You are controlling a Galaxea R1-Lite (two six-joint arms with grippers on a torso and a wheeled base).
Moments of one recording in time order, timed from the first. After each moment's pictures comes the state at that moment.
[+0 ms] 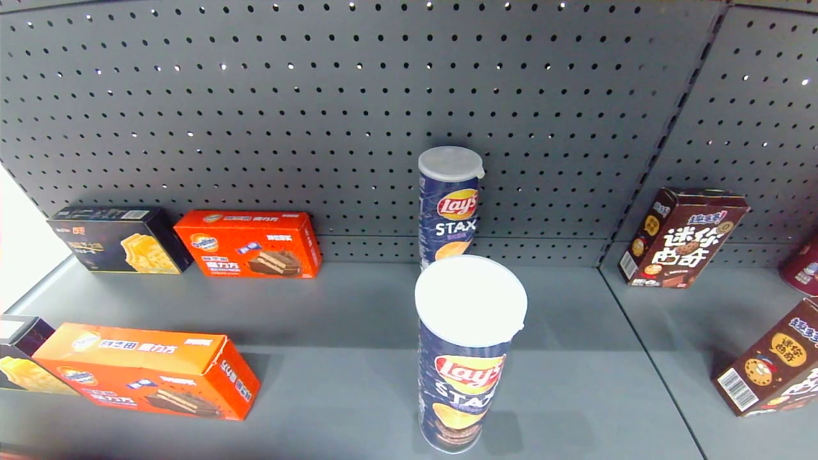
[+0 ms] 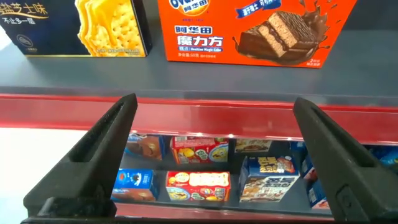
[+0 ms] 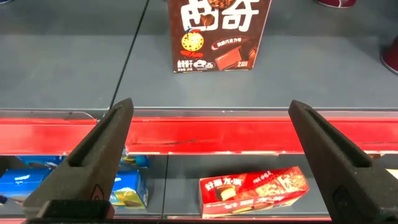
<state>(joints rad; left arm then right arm) 0.00 0.00 0.00 0.00 0.04 0.00 0.00 0.00 0.00 0.00 -0.04 -0.01</state>
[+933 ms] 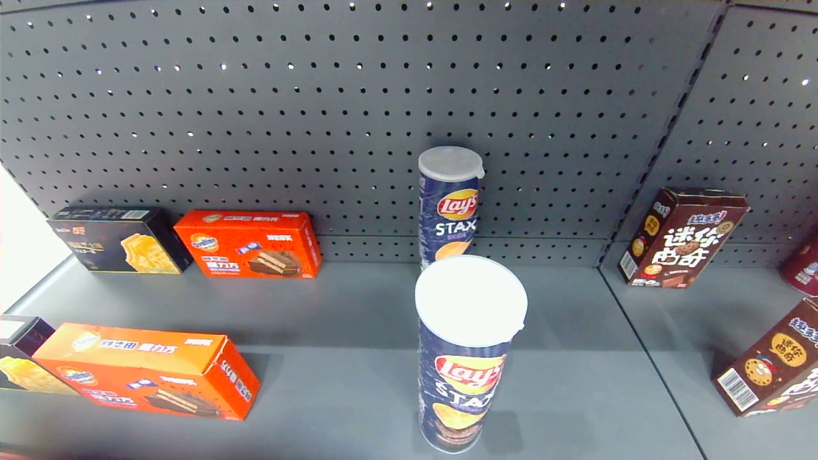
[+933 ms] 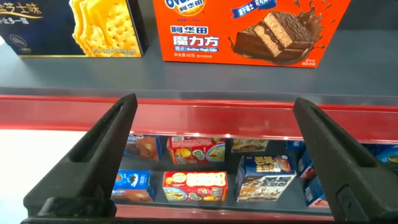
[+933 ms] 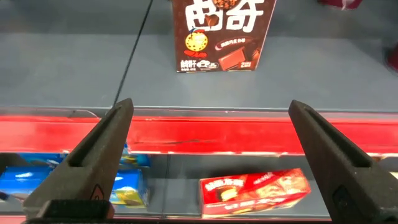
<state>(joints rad) 0.00 0.00 0.00 0.00 0.03 0.00 0.00 0.00 0.00 0.00 -0.03 -0.03</state>
